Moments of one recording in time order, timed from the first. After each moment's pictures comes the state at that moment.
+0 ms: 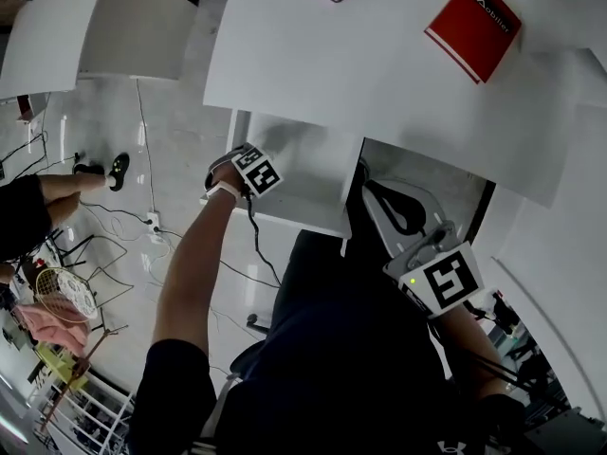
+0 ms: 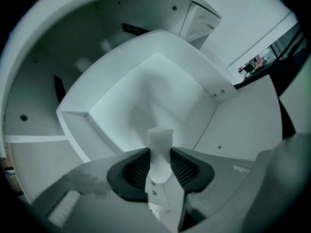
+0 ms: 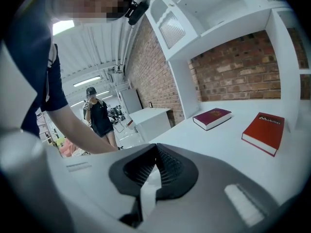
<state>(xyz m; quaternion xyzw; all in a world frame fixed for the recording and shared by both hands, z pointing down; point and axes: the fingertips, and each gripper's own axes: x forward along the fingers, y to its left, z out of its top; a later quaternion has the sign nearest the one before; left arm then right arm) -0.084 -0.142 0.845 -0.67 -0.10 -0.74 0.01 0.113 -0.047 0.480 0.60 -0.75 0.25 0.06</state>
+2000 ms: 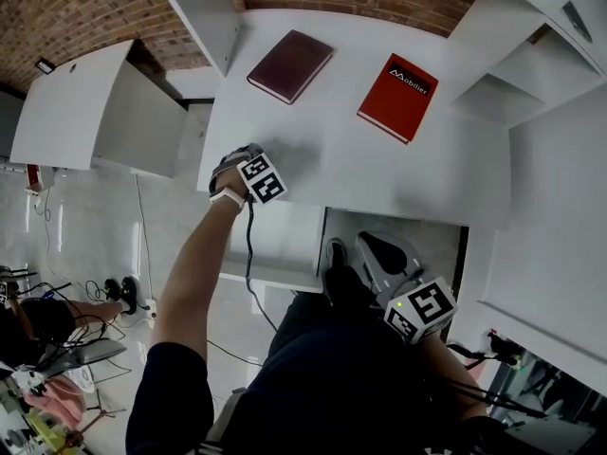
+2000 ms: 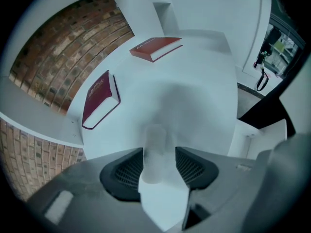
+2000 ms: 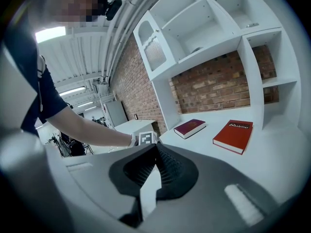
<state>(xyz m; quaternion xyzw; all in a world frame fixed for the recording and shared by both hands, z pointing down) 0.134 -0.247 0.695 -0.76 -0.03 -0.61 0.22 0.163 0.019 0.423 0.69 -0.69 0.24 0.00</state>
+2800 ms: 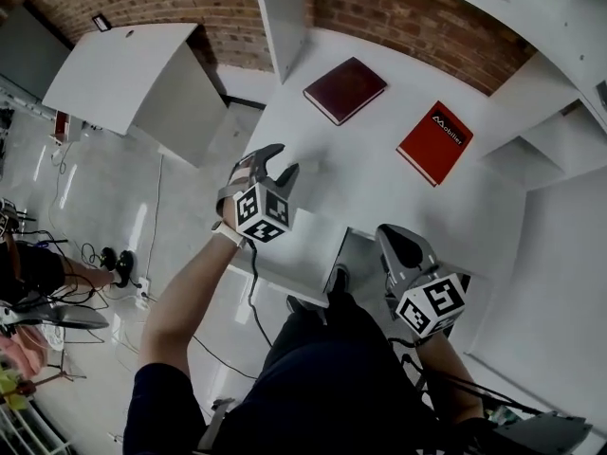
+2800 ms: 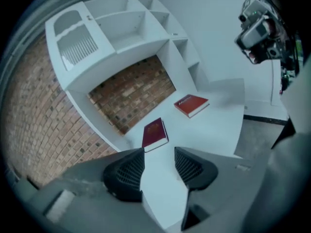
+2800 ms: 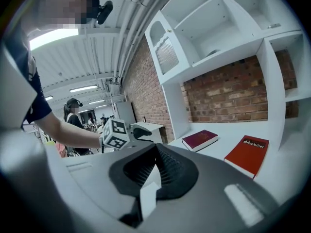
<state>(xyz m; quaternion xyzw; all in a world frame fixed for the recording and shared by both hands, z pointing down) 0.112 -0.243 0.498 -0.90 0.15 -0.35 0.23 0.173 -0.031 0.400 0.65 -0.73 0.19 0.02</state>
